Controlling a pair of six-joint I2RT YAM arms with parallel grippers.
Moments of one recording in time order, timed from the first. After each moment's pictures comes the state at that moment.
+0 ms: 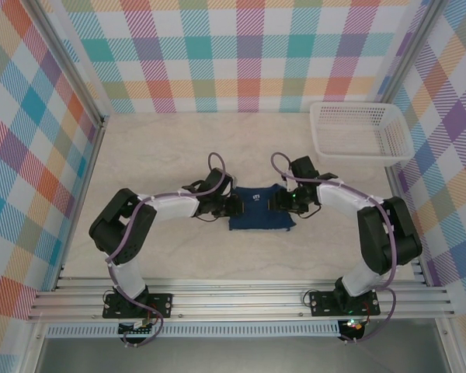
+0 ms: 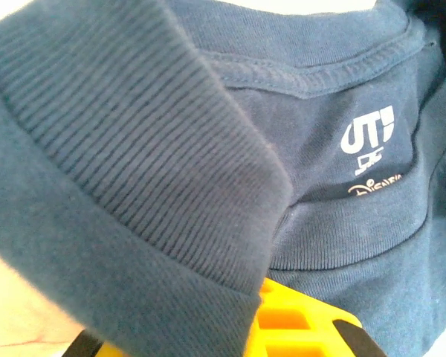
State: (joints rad) left arm -0.65 1.80 1.01 -0.17 0.25 -0.62; right arm 0.39 1.59 0.95 -0.54 -0.31 0.37
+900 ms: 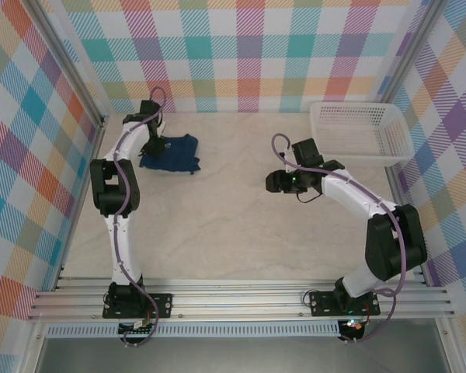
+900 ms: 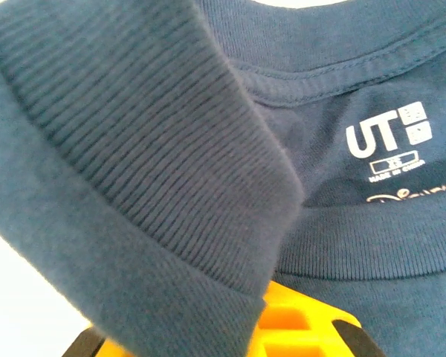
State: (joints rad) left arm -0.02 2.30 2.04 -0.93 -0.26 0.21; right arm 0.39 1.56 1.10 -0.55 -0.32 0.30
